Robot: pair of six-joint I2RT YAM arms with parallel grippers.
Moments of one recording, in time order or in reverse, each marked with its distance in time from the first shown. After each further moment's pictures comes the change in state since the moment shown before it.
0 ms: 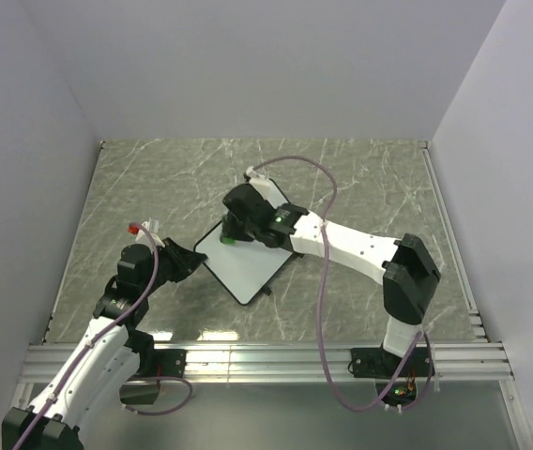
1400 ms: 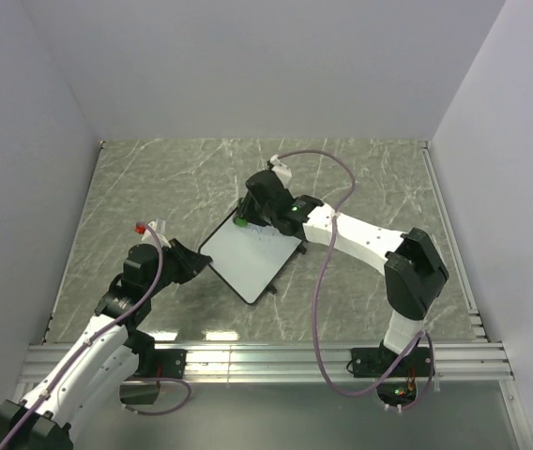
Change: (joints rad) left arm -0.097 0.015 0.024 -0.028 -0.066 -0.011; right arm -0.130 -0.002 -0.034 0.130 -0.031 0.020
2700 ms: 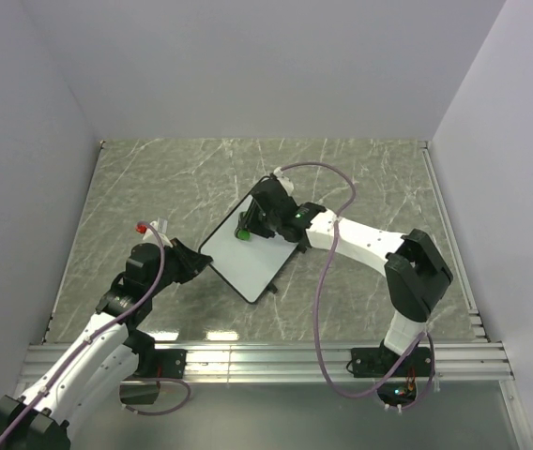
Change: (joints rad) left arm -0.026 0.017 0.010 -0.006 -0.039 -0.001; right arm -0.016 -0.026 -0.133 0.047 -0.116 0.060
